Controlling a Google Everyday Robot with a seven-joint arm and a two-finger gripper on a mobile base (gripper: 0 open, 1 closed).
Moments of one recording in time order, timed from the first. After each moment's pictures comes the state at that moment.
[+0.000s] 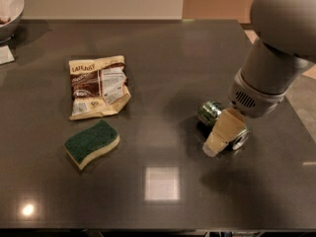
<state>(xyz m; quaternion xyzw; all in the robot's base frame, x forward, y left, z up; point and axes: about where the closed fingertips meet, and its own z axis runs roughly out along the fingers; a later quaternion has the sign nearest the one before) 0.435 -0.170 0.863 -0.37 0.93 0.01 0.06</state>
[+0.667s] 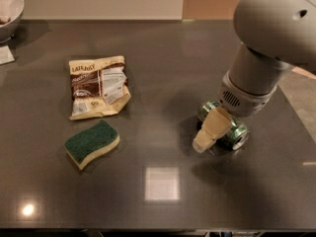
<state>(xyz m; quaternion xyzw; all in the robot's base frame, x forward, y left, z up) 0.446 -0.159 0.851 -0.32 0.94 0.01 0.06</state>
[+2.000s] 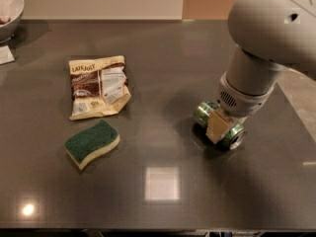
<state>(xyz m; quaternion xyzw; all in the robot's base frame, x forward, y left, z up) 0.449 -0.160 0.848 -0.31 0.95 0.00 0.05</state>
